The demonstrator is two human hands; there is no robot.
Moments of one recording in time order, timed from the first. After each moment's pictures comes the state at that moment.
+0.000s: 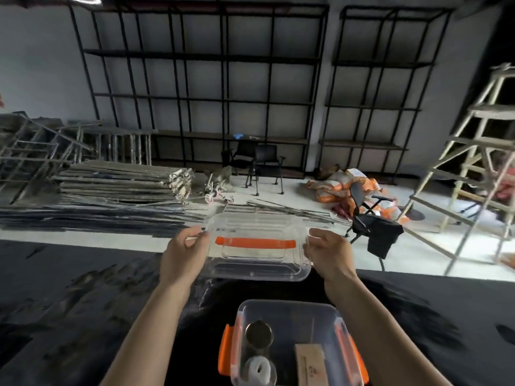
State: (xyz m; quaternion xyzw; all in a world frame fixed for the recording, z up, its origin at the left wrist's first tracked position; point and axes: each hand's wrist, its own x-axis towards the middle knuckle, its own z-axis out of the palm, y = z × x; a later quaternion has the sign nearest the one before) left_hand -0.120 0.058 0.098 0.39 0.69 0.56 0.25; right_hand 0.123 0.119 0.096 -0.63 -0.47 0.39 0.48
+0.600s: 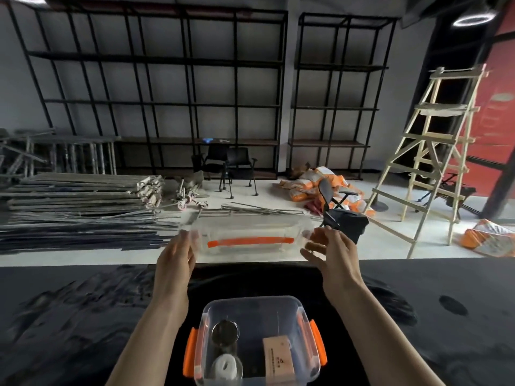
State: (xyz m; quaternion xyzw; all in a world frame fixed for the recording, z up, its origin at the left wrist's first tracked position) left_hand -0.052 0.056 0.086 0.36 0.50 0.66 0.43; right_hand 0.207 0.083 0.106 -0.49 -0.31 0.48 0.66
